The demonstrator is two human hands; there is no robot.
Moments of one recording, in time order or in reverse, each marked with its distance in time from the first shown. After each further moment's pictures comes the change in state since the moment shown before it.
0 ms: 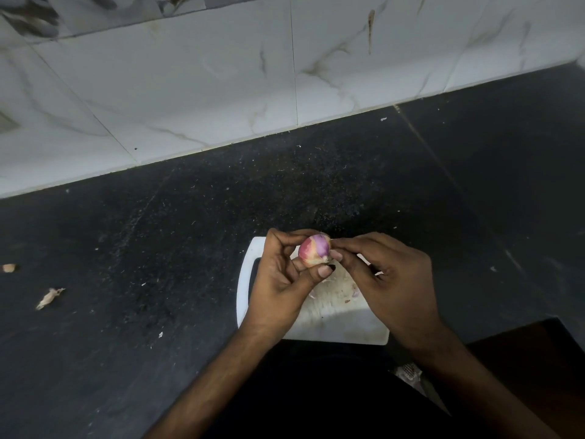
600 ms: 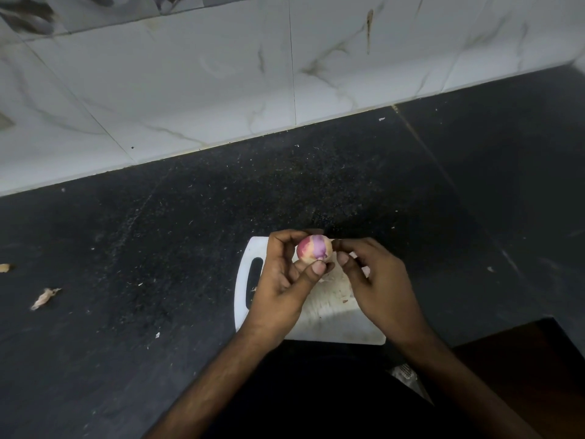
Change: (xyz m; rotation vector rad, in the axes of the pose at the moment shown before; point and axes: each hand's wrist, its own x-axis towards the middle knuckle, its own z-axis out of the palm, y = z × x) left_hand -0.003 -0.001 0.003 -0.025 -0.009 -0.108; right_hand -0.010 0.016 0.016 0.048 -0.191 0.345
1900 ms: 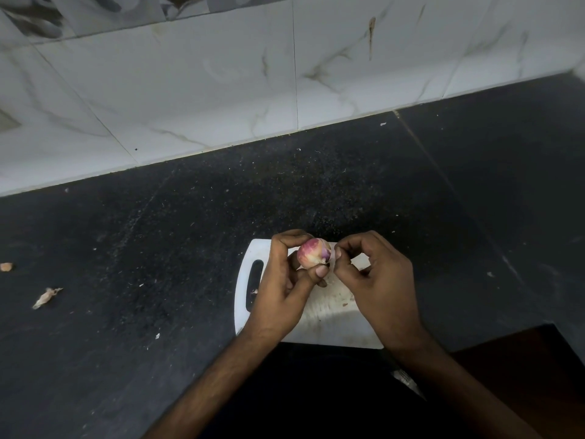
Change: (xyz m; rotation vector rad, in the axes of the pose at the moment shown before) left_hand 0.006 -0.012 -0.006 0.290 -0.009 0.194; right_hand 0.004 -0.011 0.002 0.030 0.172 -0.121
